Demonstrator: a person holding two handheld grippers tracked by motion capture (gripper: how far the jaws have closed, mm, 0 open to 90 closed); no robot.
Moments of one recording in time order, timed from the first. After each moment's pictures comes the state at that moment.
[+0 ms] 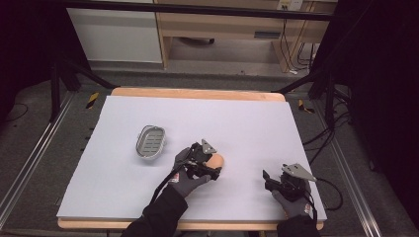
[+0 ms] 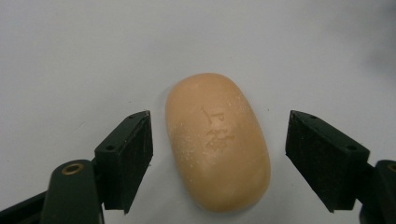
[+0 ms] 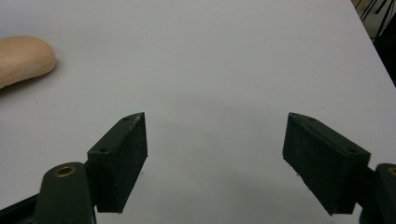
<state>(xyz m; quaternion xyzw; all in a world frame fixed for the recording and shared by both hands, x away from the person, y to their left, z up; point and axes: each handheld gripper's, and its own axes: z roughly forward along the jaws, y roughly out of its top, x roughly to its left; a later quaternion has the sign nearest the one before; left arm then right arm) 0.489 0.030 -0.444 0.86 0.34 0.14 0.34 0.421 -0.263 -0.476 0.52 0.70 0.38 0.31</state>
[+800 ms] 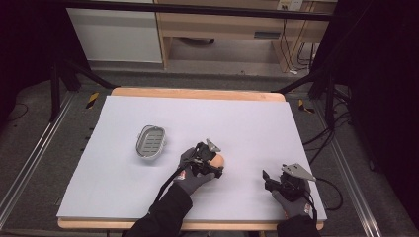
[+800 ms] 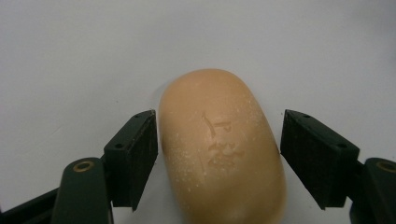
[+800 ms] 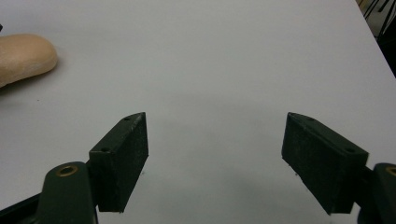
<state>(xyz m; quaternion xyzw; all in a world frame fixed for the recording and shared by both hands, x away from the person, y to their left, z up) 0.503 0.017 -0.459 0.87 0.35 0.13 0.32 0.422 -0.262 -0.477 0.52 0.70 0.38 0.31</state>
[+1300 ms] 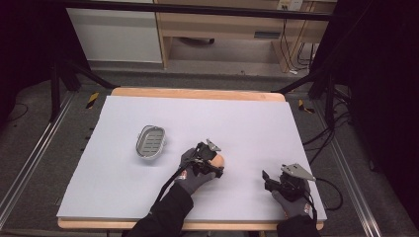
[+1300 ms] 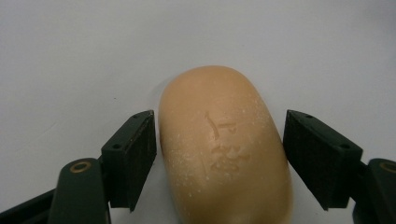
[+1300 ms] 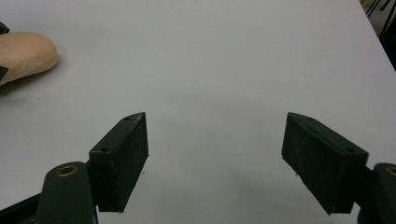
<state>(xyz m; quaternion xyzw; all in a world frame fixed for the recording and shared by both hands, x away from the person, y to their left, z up) 0.505 0.015 -0.463 0.87 0.36 0.13 0.31 0.422 -0.262 -0.477 0.52 0.70 0.38 0.31</state>
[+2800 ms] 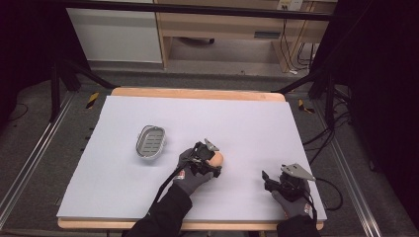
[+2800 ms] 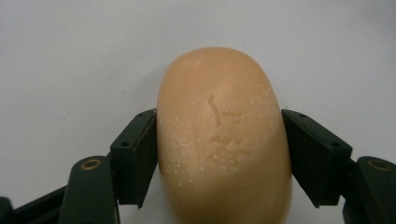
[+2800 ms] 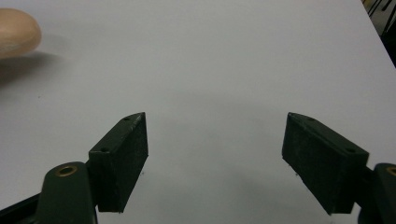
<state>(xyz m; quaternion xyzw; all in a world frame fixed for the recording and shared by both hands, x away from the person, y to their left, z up) 0.500 0.026 -0.452 0.87 0.36 0.13 0.31 0.422 -0.262 -0.478 0.52 0.70 0.38 0.30</state>
